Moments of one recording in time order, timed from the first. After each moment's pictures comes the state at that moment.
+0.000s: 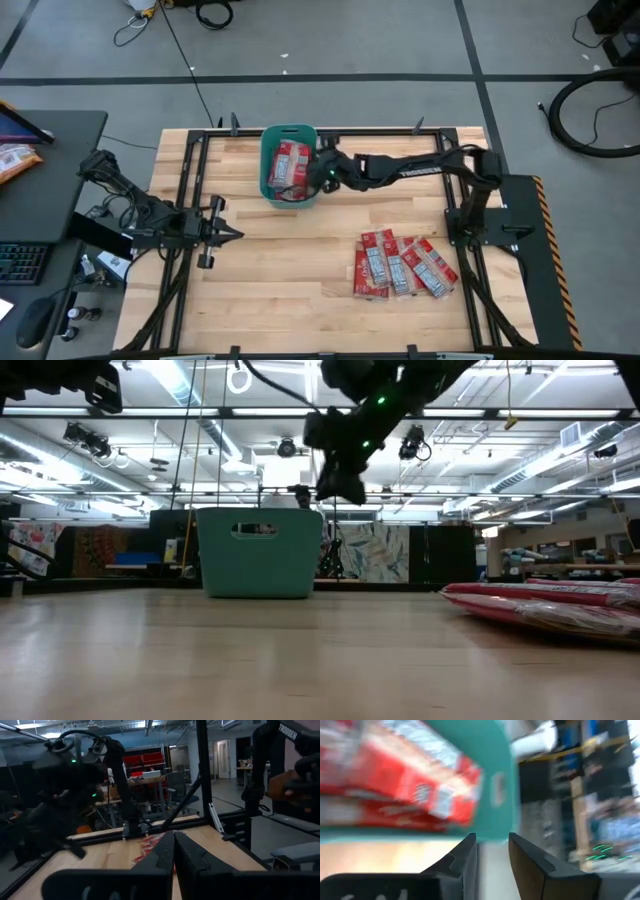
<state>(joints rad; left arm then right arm) -0.64 0.39 0.14 0.42 -0.52 0.19 -0.15 1.81 1.33 -0.16 0.63 -0.75</state>
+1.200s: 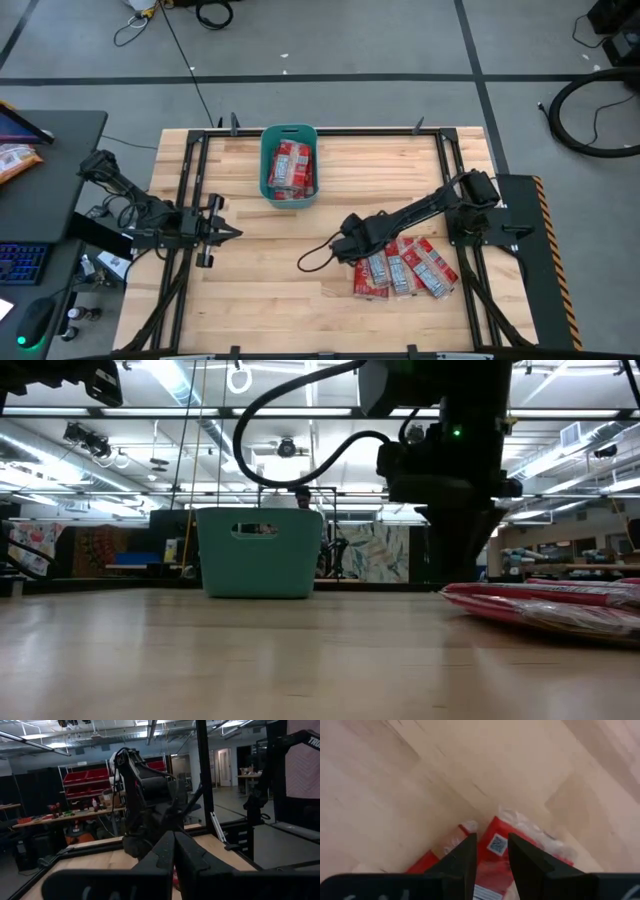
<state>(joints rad) -0.64 0.39 0.14 0.47 -0.52 0.22 0.27 1.93 1.33 -1.02 0.29 1.10</state>
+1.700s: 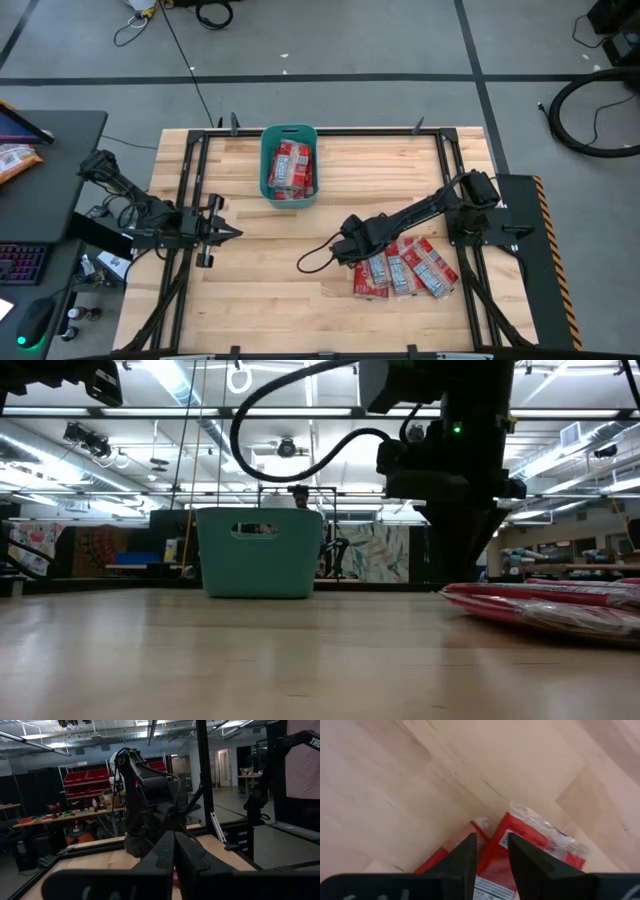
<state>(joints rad) -0.64 0.39 0.14 0.47 -0.52 0.22 0.28 1.93 1.33 -0.99 0.28 1.13</state>
